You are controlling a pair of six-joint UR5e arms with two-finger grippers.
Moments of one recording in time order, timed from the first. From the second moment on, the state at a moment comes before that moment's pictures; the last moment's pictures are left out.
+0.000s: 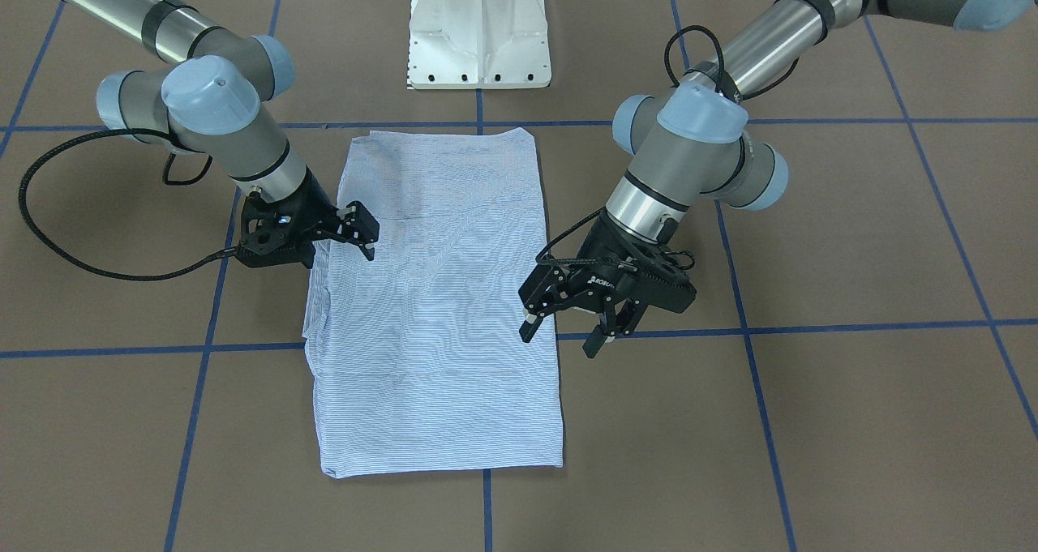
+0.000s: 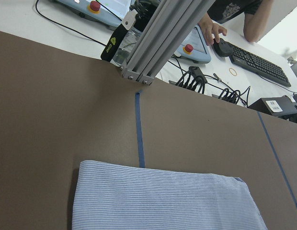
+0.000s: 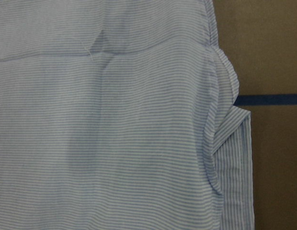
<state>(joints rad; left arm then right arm) -0.73 -2.28 -1.33 -2.52 -1.69 -1.31 0.65 -1.15 1.65 -1.15 1.97 1.18</state>
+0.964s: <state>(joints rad) -0.72 -2.27 -1.33 -2.52 -1.70 -1.31 0.66 -1.17 1.62 -1.29 1.97 1.12</state>
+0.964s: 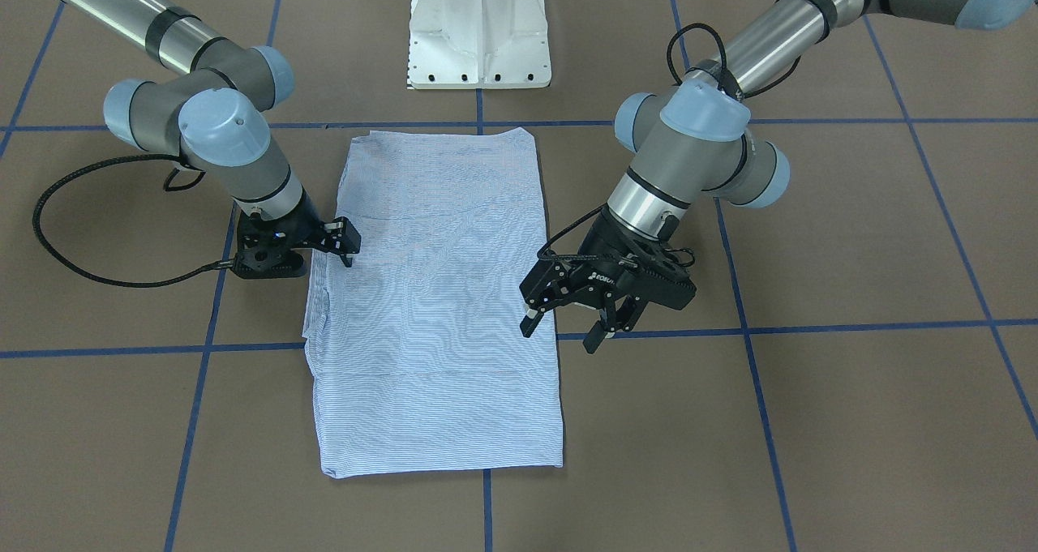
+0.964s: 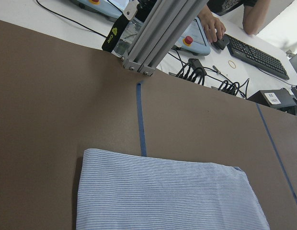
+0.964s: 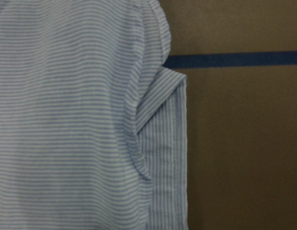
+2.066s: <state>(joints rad) -0.72 -2.18 -1.46 -2.45 -1.89 -1.42 0.66 -1.19 1.88 -1.50 1.99 1.07</state>
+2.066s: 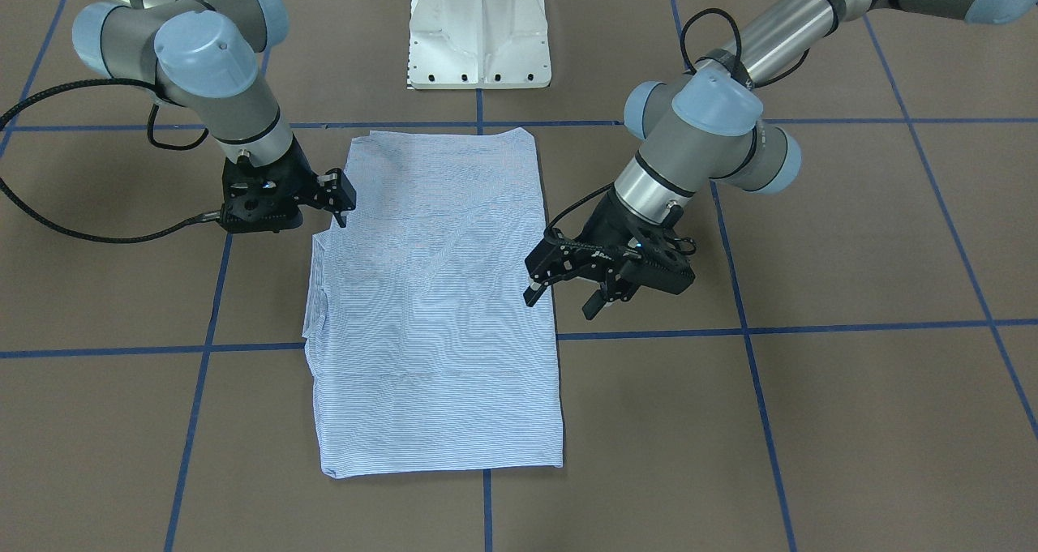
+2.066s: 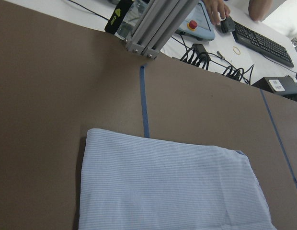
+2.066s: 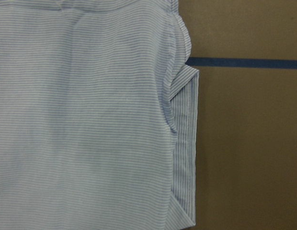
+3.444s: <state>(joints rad) -0.27 -1.97 -1.78 -2.21 -1.71 -1.90 0.60 -1.28 2.06 -1.49 2.07 1.20</state>
